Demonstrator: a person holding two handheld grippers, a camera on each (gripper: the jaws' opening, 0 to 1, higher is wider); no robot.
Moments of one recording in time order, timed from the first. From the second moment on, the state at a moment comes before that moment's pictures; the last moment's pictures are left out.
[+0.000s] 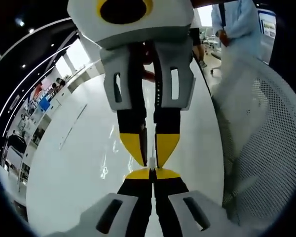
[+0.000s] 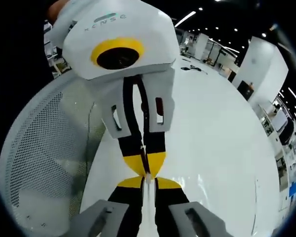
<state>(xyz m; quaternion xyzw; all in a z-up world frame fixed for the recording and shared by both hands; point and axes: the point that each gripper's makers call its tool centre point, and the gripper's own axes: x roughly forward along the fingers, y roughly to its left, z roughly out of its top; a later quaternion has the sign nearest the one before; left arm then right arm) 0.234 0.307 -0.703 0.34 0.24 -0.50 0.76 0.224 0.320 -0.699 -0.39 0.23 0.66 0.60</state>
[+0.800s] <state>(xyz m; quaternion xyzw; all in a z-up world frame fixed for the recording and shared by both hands) 0.225 0.303 -0.714 0.34 0.25 -0.52 0.75 0.215 0.309 -0.717 -0.40 0.33 0.62 0.59</state>
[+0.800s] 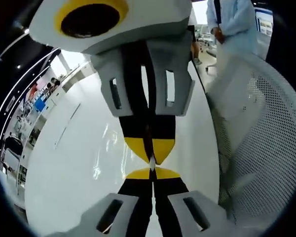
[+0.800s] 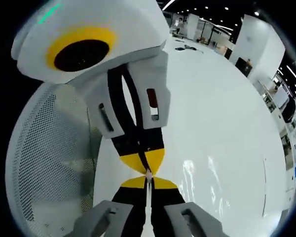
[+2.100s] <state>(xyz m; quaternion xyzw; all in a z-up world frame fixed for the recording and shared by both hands) 0.219 0.304 -0.709 0.31 0.23 -0.53 0.75 0.219 0.299 -0.732 -0.38 0.39 0.59 0.60</state>
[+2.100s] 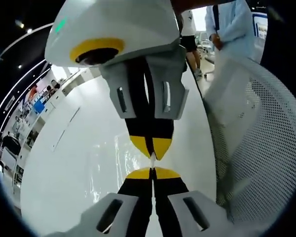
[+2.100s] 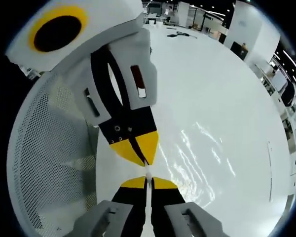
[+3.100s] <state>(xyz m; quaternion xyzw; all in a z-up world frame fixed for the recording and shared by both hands) 0.222 0.317 -0.716 0.30 0.24 -0.52 0.76 0.213 0.276 -0.738 -0.39 0.42 0.56 0.60</state>
